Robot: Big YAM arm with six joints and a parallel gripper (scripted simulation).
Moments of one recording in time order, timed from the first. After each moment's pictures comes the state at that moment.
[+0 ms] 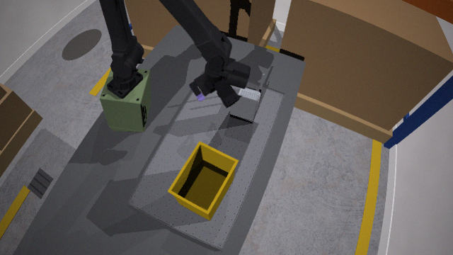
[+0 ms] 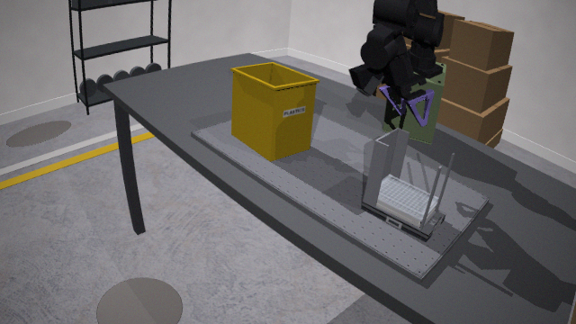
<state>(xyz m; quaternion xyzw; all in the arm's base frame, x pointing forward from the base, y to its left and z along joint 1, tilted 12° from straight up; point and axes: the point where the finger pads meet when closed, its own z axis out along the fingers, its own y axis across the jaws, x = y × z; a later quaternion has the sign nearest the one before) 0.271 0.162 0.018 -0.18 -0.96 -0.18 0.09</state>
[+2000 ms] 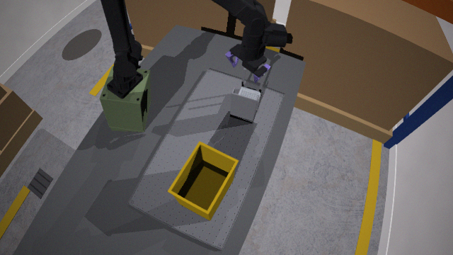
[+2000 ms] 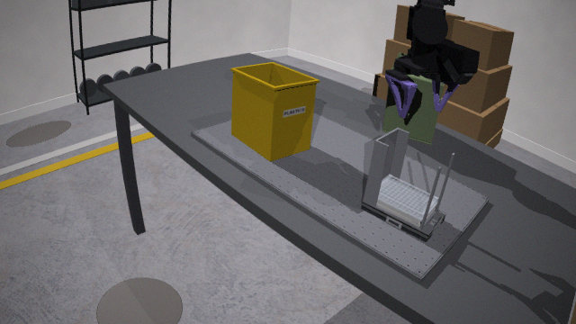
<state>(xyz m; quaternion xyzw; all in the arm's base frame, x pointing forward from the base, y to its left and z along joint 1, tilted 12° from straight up) 0.354 0.230 0.102 0.62 -0.78 -0.01 -0.09</state>
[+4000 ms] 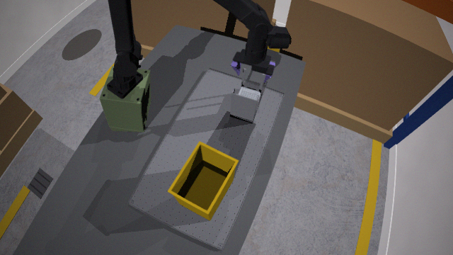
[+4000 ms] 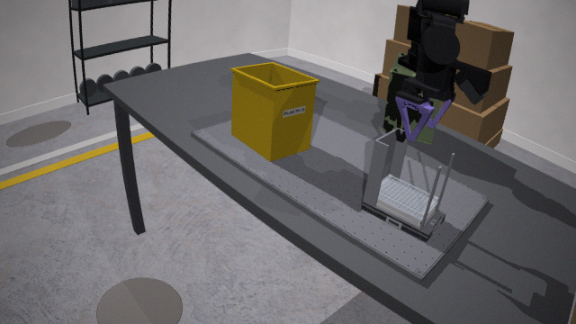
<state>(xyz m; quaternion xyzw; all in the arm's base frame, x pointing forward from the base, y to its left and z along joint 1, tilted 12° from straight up) 0.377 0.252 0.080 0.76 -0.64 0.04 -0.10</state>
